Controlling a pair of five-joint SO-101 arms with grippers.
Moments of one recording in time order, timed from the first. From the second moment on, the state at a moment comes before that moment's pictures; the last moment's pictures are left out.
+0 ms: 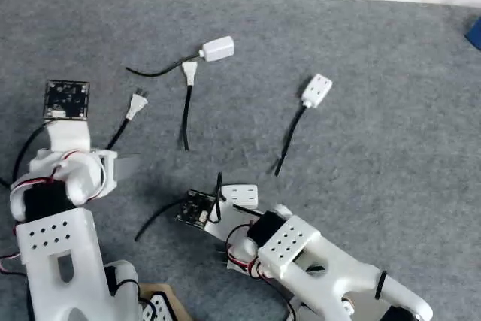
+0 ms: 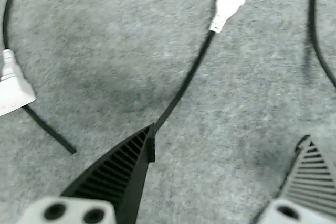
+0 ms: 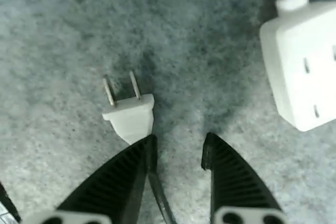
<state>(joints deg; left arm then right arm) -25.2 -55.3 53.0 63.0 -16.5 -53.2 -34.2 66.3 57.0 23.6</state>
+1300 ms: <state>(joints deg) -28.9 -55.3 56.0 55.2 -20.5 -62.1 -34.1 56.3 74.2 25.7</state>
